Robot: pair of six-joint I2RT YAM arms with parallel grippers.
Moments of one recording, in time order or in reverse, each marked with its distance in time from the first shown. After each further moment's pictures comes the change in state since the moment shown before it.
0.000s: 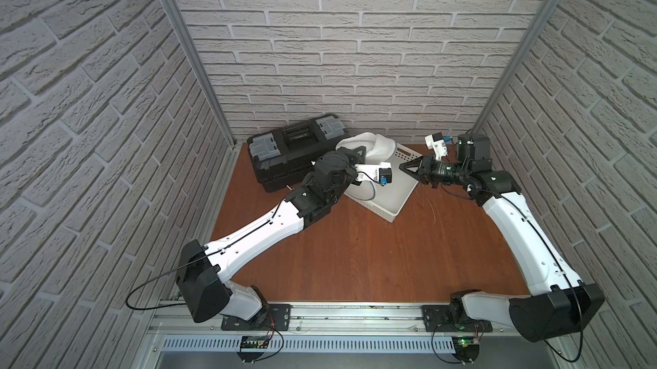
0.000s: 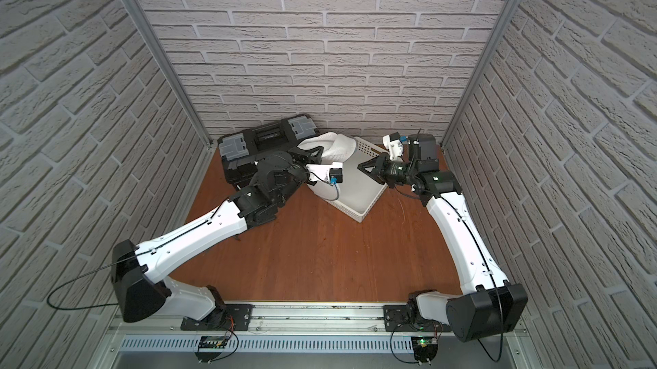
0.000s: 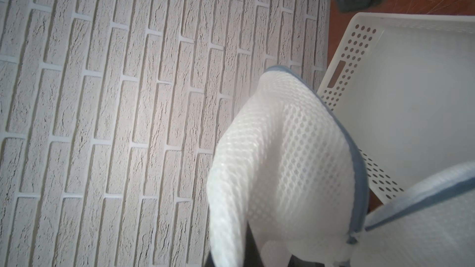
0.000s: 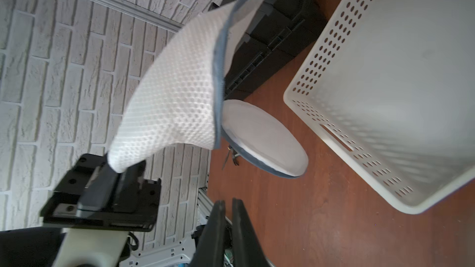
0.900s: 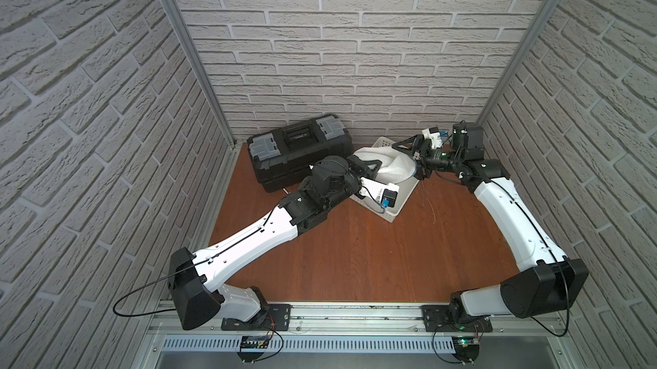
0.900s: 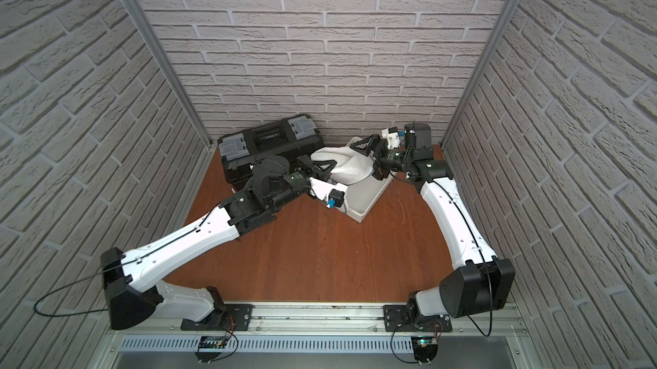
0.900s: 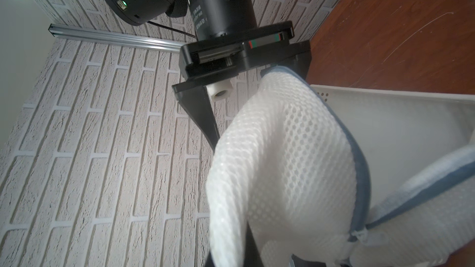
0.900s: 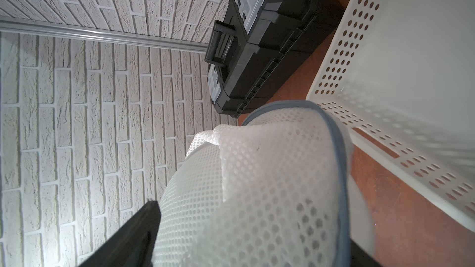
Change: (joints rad) left arm -0.055 -0.059 0.001 -0.108 0.250 0.089; right arm -0.014 0.125 0.085 0.131 -0.074 0.295
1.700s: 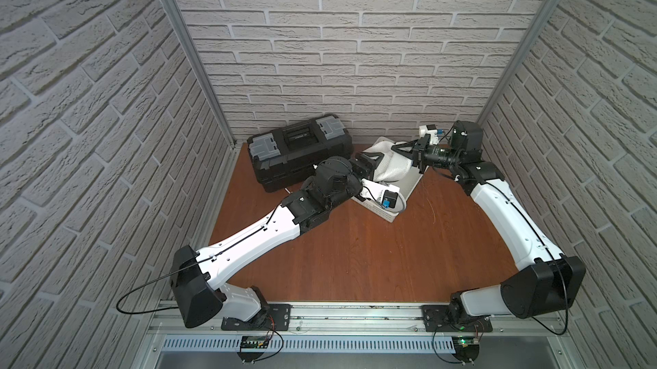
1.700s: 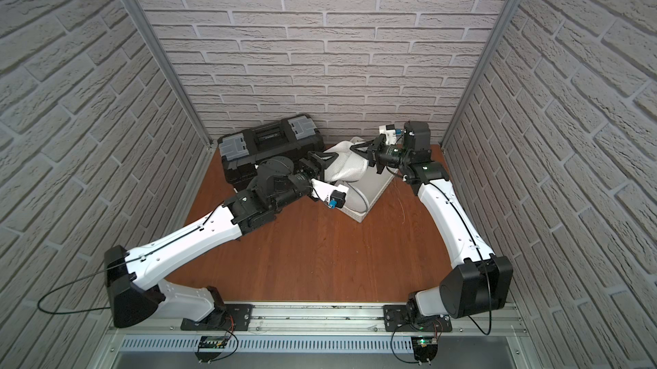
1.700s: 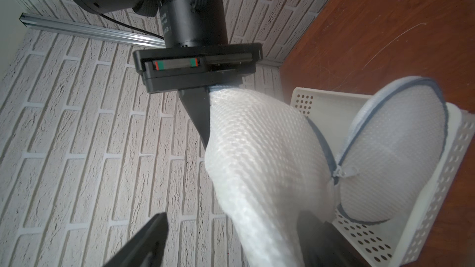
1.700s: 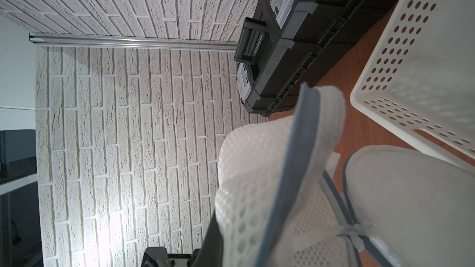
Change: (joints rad) left arm 0.006 0.006 -0.009 -0.030 0.008 -0.059; right arm 0.019 -0.001 -0.038 0.218 -0.050 0.183
